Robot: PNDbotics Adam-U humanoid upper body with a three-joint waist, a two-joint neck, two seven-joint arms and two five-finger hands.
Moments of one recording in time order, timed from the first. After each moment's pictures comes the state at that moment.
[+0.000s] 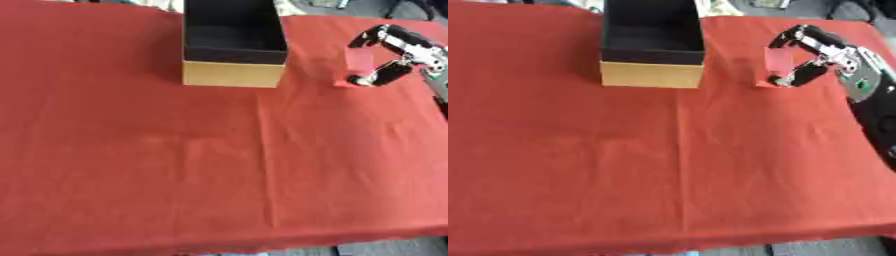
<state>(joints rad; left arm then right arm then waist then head) -0.45 0.48 0.05 -1.82 0.30 -0.16 -0.07 -0.56 -0.85 -0.04 -0.89 0.48 -0.50 0.22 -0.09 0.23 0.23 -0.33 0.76</state>
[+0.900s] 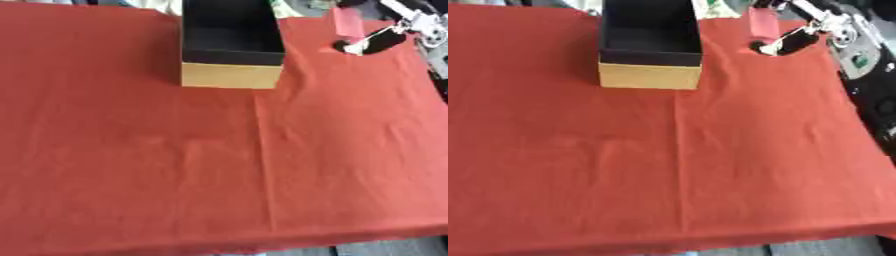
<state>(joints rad) -0.45 0.48 0.05 -1.82 0.31 -0.16 -0.07 -0.65 -0.85 -0.04 -1.09 0.35 -0.52 0.22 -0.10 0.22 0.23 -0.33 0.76</state>
